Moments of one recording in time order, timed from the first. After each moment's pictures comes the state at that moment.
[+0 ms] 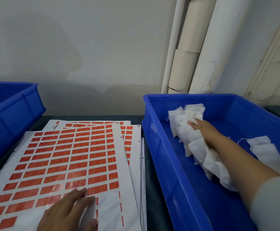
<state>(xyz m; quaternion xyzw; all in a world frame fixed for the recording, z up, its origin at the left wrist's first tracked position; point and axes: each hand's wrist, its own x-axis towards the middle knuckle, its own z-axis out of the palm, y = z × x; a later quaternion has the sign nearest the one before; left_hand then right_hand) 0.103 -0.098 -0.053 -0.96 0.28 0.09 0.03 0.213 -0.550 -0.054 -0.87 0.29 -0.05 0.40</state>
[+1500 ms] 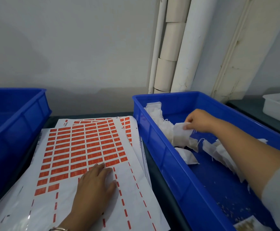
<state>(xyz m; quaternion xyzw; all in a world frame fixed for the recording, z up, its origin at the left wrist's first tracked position) 0.071 -0.092 -0.072 -0.97 0.16 -0.02 -0.18 0.076 -0.447 0.065 -0.97 0.20 0.01 0.16</state>
